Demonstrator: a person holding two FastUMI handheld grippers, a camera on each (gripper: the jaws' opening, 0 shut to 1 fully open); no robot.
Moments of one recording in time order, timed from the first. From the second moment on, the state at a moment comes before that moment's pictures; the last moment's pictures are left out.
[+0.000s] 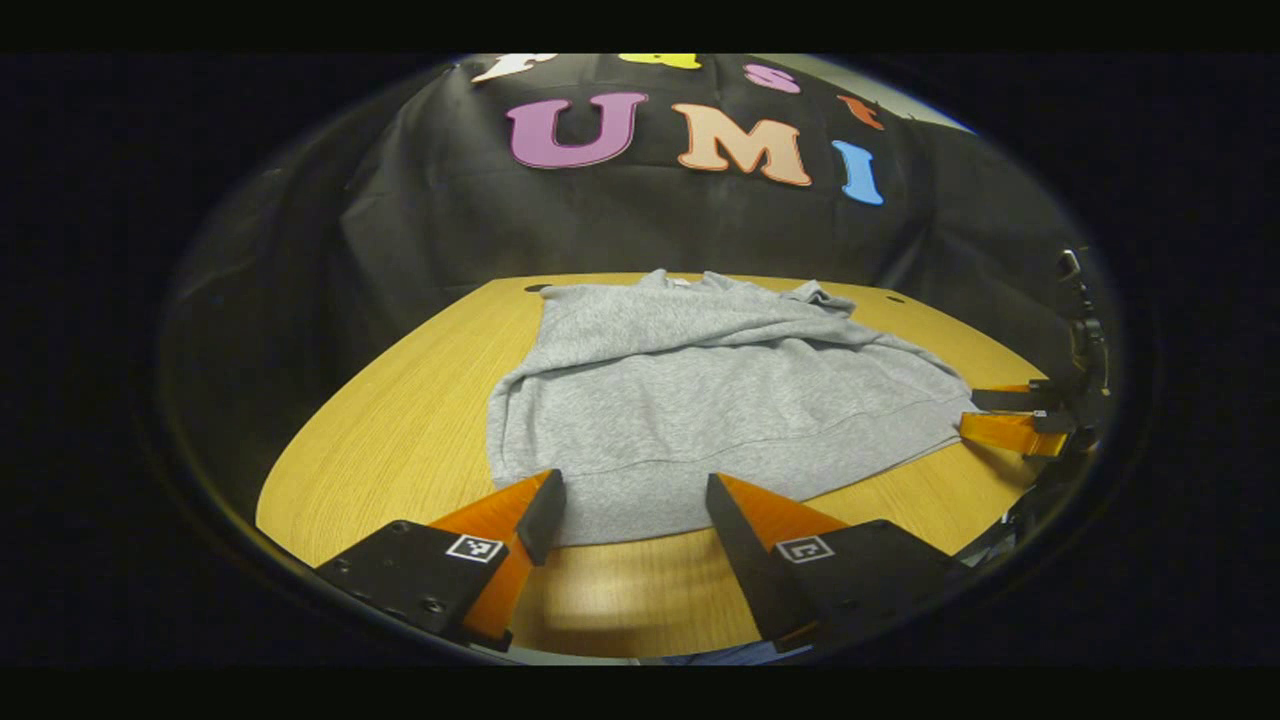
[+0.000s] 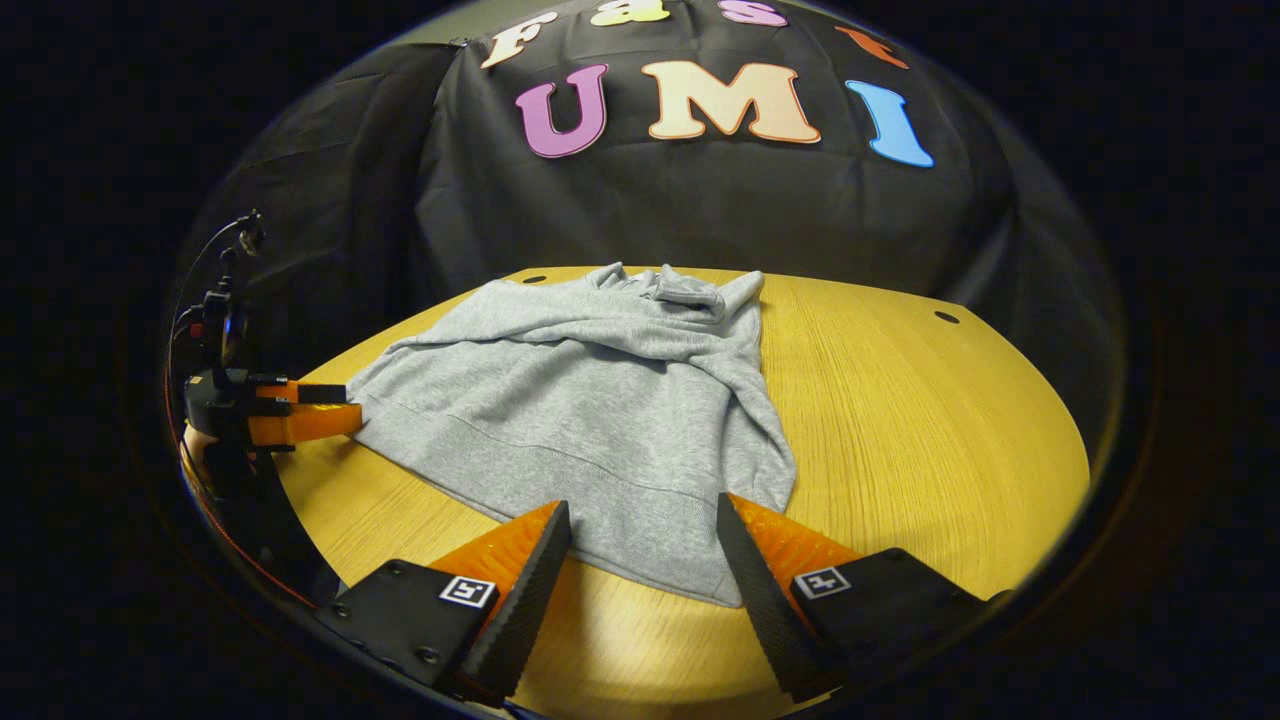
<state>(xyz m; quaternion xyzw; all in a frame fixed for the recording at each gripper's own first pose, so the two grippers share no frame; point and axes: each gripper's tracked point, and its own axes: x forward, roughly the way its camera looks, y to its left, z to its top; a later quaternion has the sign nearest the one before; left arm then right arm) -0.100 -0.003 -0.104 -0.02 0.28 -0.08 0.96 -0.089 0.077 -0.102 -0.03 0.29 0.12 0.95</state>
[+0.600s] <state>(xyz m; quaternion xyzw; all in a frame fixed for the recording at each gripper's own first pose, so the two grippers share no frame) -0.117 -0.027 -0.100 -0.11 0.26 -0.11 0.95 -0.102 0.091 -0.097 0.04 0.28 0.13 0.95</state>
